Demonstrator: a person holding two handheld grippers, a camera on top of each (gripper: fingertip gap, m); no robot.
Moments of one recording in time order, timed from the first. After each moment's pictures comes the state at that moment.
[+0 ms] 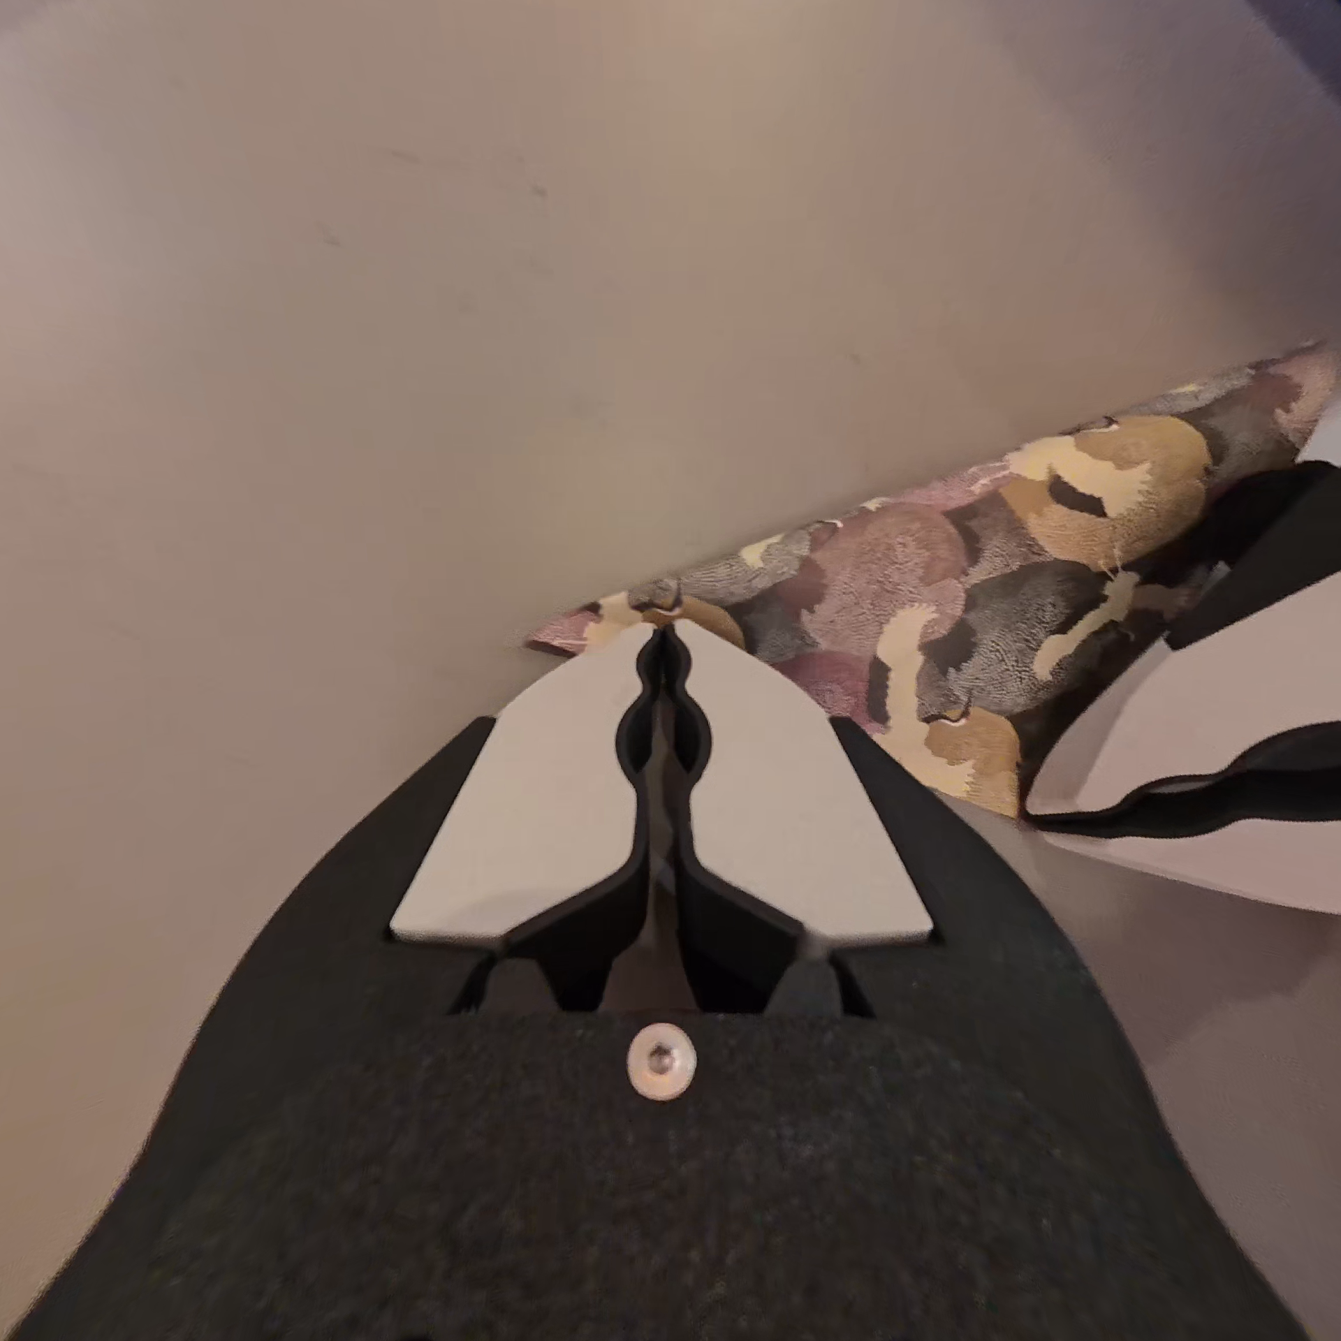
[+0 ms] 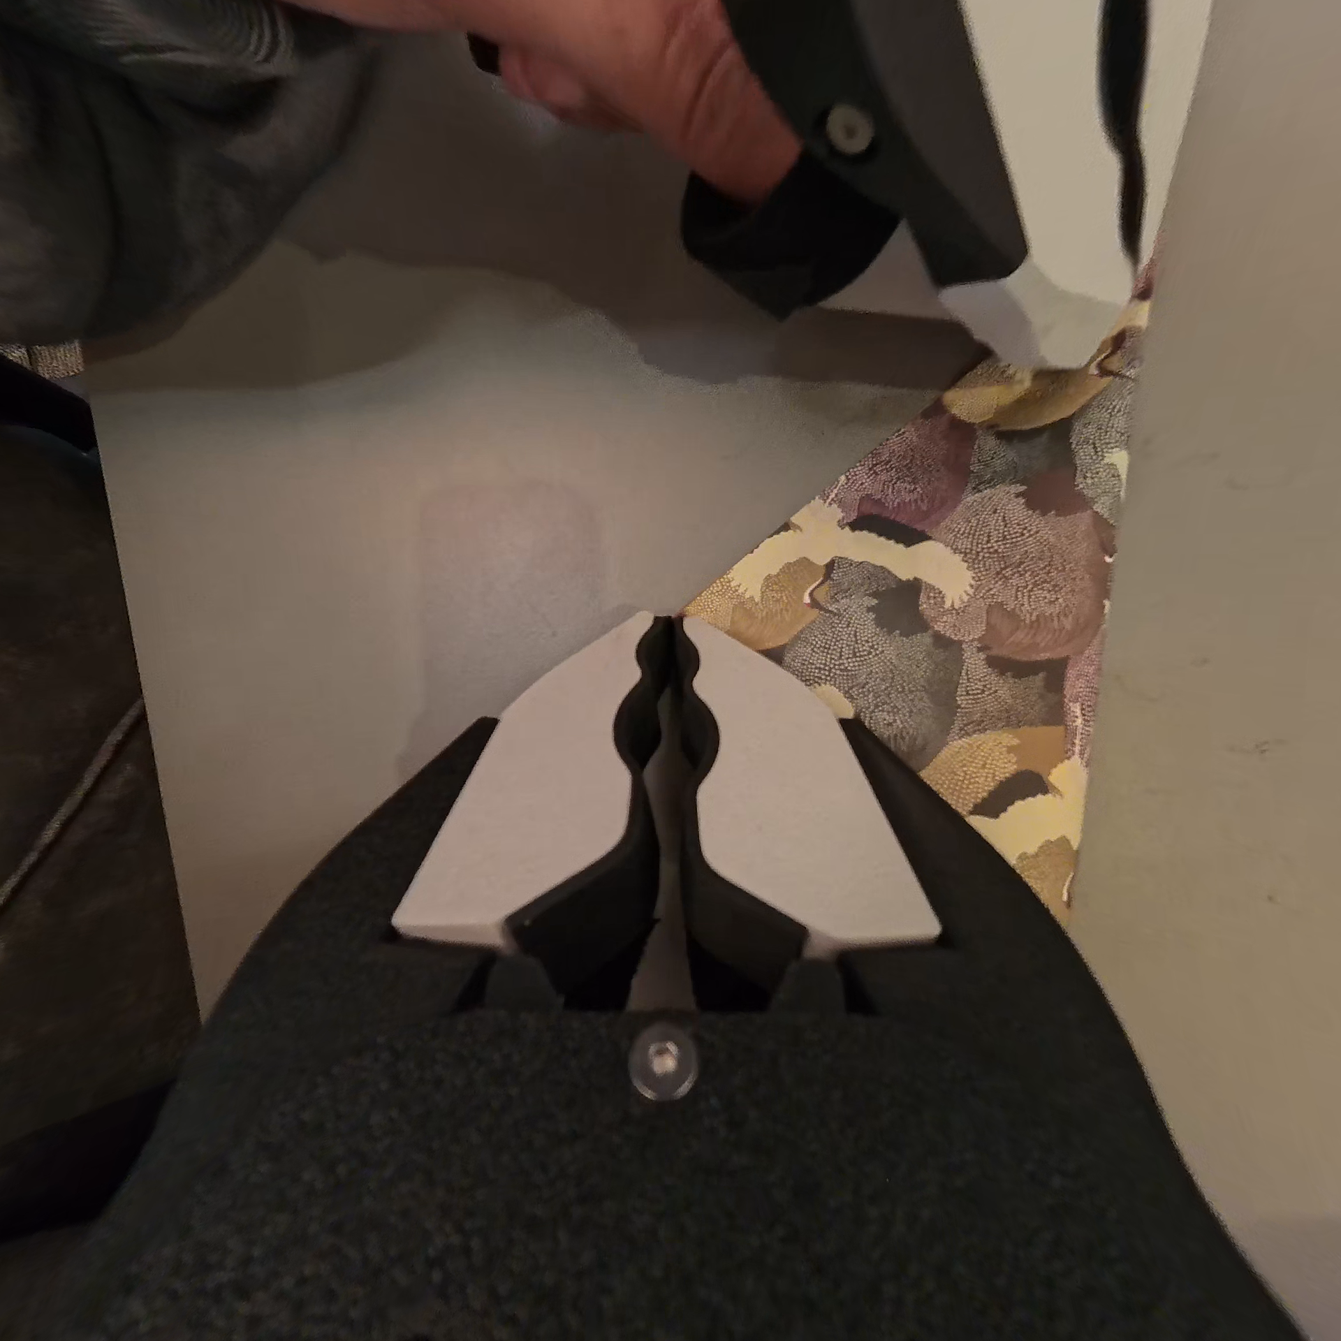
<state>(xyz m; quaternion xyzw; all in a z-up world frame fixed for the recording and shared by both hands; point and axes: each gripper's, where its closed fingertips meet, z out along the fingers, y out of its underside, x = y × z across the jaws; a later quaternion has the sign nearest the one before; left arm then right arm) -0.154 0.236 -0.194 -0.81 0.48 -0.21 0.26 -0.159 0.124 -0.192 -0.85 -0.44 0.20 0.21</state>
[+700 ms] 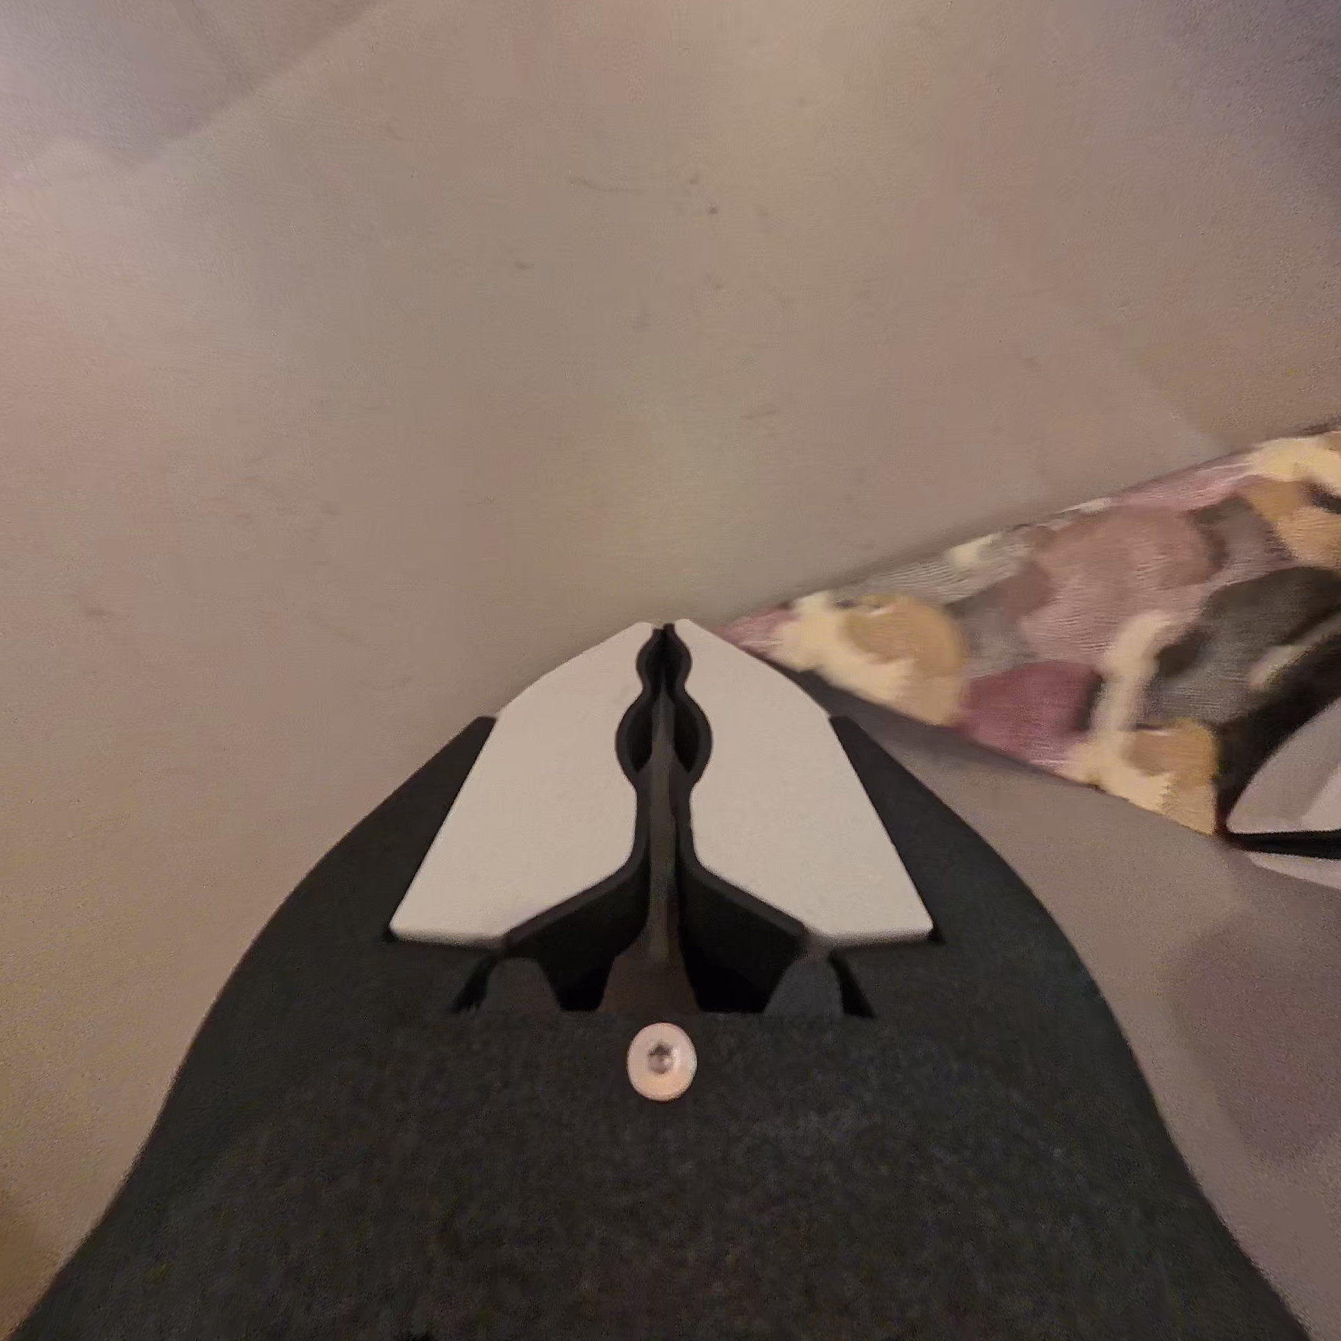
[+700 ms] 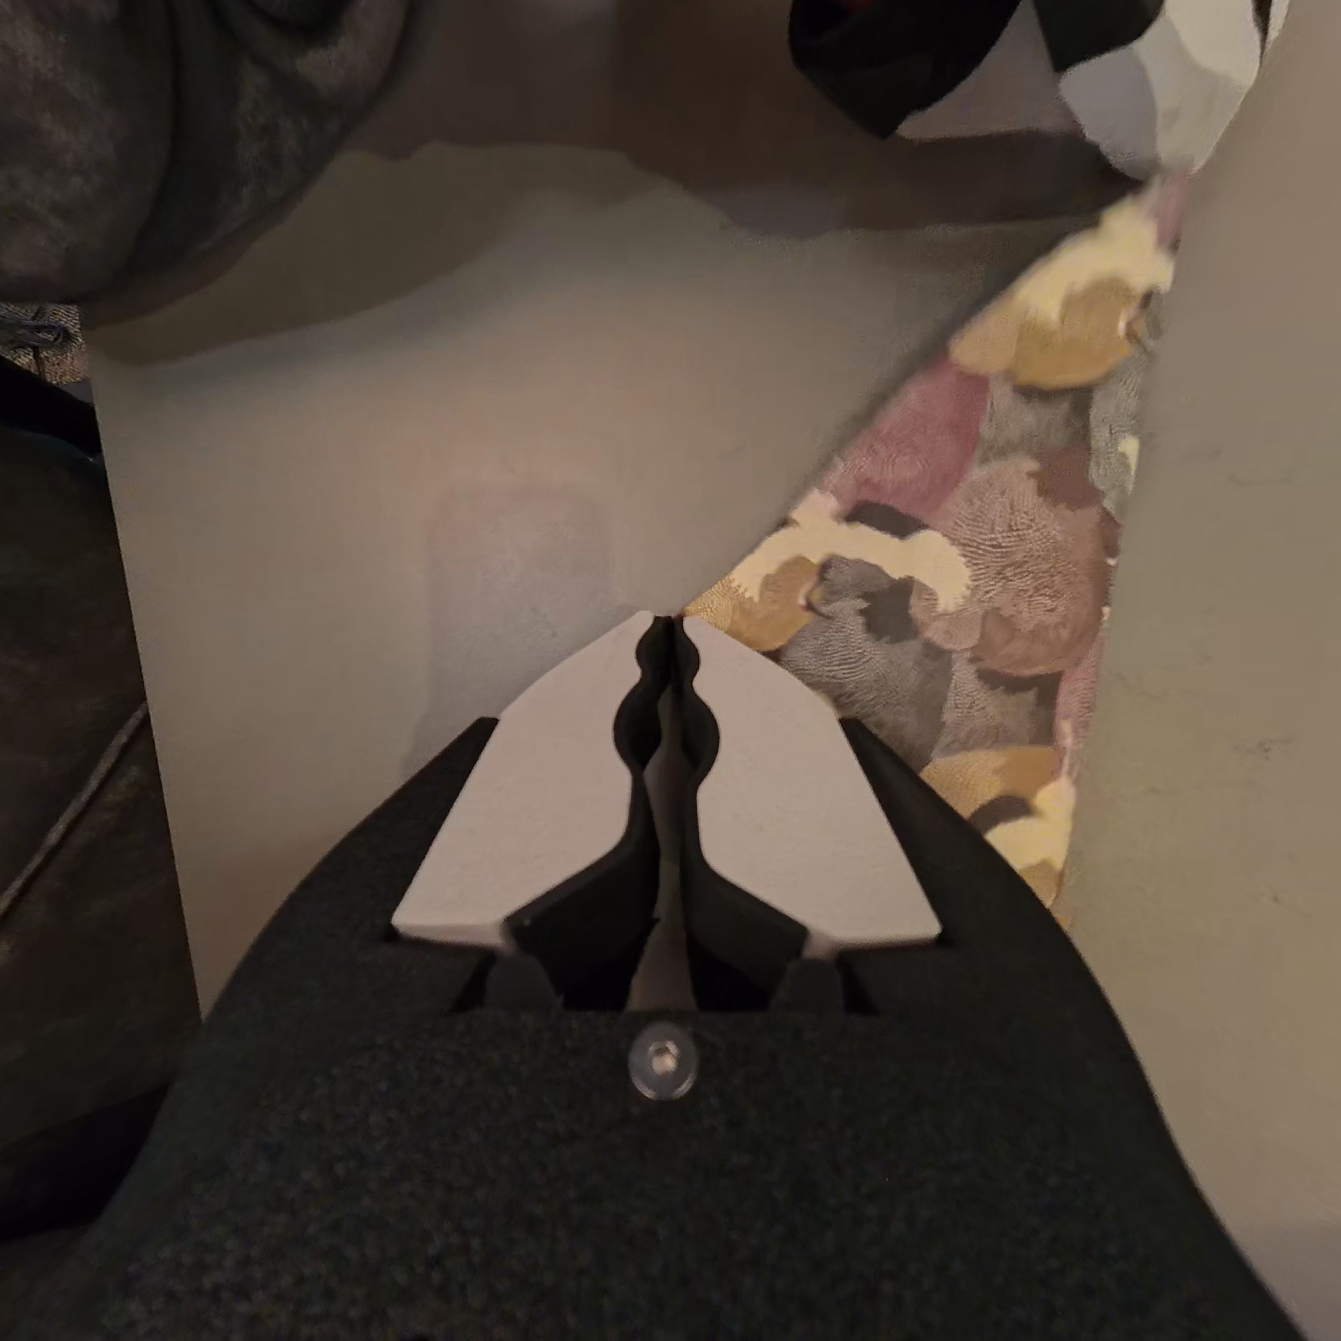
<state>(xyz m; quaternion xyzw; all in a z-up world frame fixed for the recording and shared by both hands) -0.175 0.276 -0.194 -0.81 0.48 -0.18 0.29 -0.159 0.124 -0.191 -0.85 -0.44 0.20 0.21</state>
